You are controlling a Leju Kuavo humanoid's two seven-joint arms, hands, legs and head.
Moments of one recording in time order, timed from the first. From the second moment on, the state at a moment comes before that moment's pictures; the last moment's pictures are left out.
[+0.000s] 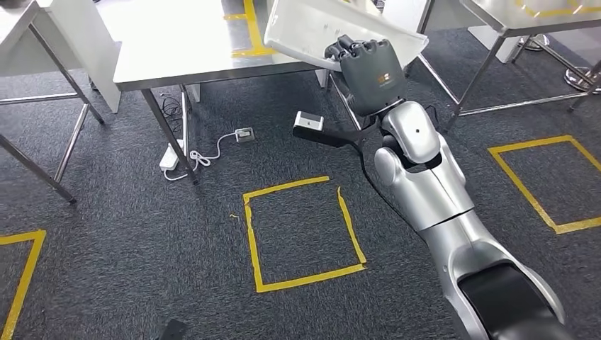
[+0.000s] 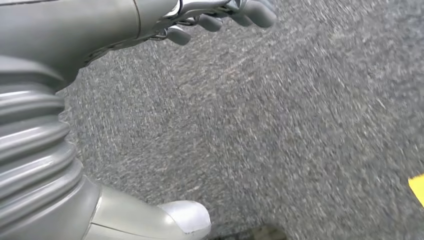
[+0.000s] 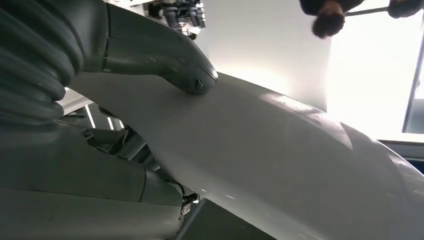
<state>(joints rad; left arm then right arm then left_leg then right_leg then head) -0.18 -0.12 0.80 -0.21 -1.10 0.23 -0.25 -0.85 0.03 0.53 -0.92 1.35 -0.17 -0.29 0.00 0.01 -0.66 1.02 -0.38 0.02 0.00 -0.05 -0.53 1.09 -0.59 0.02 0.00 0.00</state>
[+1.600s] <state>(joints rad) -0.19 -0.12 0.79 -0.22 -1.12 0.21 -0.26 -0.82 -0.01 0.49 -0.93 1.24 -0.14 -0.28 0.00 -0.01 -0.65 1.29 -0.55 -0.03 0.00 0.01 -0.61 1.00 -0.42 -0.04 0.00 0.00</state>
